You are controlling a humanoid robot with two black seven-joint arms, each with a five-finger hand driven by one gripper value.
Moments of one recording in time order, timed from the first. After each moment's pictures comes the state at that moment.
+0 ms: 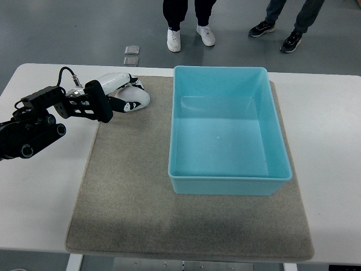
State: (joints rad) left arm -0.91 0.45 -0.34 -0.79 1.38 0.12 -0.38; right arm 0.02 0.00 0.07 0.14 -0.12 0.05 0.16
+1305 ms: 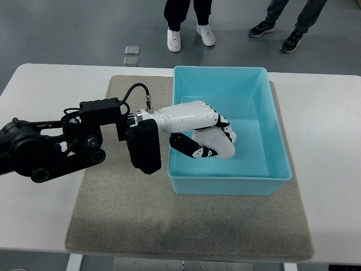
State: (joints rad) left arm -0.99 0.45 -0.21 -1.37 1.49 0.10 -0.41; right arm 0.02 0.00 0.07 0.13 -0.12 0.05 0.16
